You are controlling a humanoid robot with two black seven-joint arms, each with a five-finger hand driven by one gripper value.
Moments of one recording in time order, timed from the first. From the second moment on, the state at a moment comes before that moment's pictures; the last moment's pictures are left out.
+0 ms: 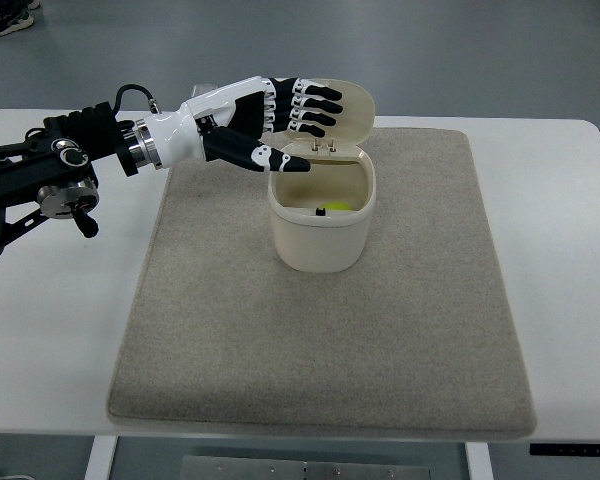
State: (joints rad) left arm -1.10 0.56 -0.20 -1.18 0.48 -0.36 -0.48; right arm 0.02 0.00 -0.05 0.20 0.09 -0.12 0.07
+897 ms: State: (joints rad) left arm -0.89 0.60 -0.51 -1.17 0.40 -0.27 -0.48; right arm 0.02 0.00 -0.05 0.20 0.09 -0.12 0.07
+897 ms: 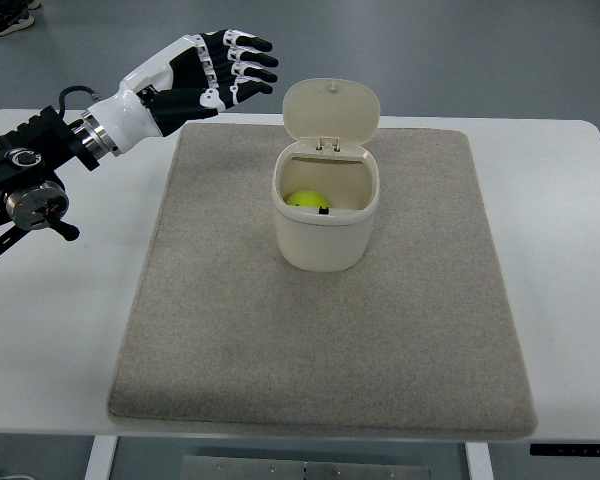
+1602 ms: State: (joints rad) left arm -0.92 0.29 -0.60 -0.61 0.22 -0.22 -0.47; right arm 0.02 0.00 -0.05 0.20 0.09 -0.13 0.07
